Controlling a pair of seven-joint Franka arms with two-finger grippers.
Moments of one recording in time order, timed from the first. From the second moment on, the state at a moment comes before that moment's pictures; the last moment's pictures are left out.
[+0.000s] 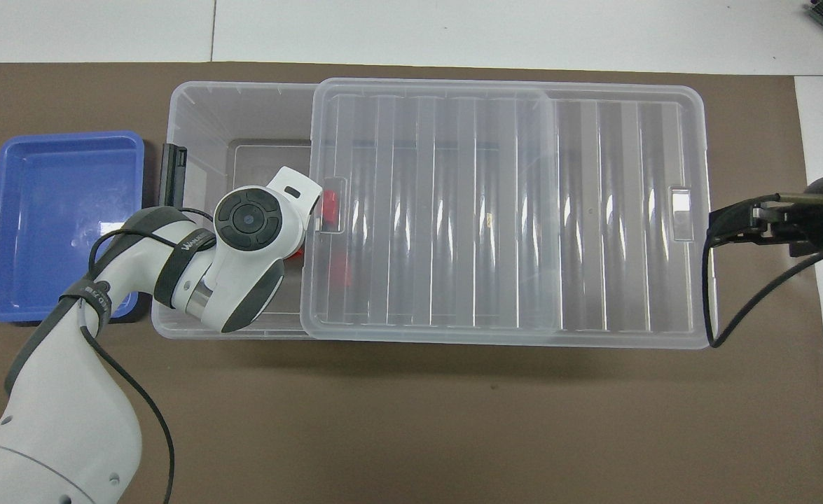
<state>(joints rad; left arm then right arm) -0.35 0.35 -0.09 -1.97 0.26 2.40 -0.81 -0.06 -0.04 0.11 -1.61 -0.02 1.54 0.19</state>
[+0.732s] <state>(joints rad) -0.35 0.35 -0.09 -1.97 0.26 2.40 -0.81 -0.06 -0.03 0.11 -1.61 -0.02 1.57 0.19</state>
